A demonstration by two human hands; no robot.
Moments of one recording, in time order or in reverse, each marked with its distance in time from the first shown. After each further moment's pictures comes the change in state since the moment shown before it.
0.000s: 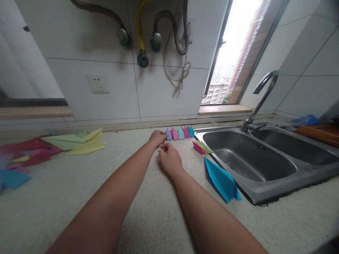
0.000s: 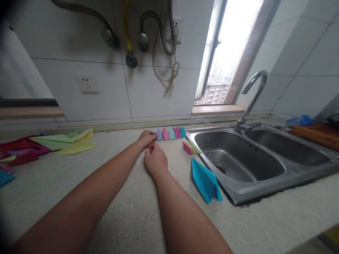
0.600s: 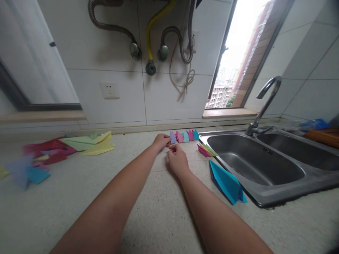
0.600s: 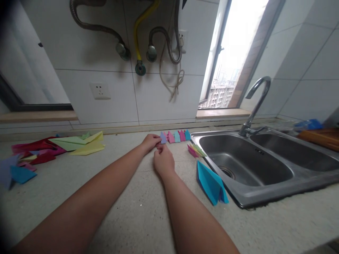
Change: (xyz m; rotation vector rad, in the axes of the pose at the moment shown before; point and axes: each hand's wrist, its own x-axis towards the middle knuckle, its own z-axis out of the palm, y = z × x) left_hand -0.011 -0.005 -0.007 -0.291 -0.034 0.028; right_hand 0.007 0.009 0.003 0.082 0.078 -0.032
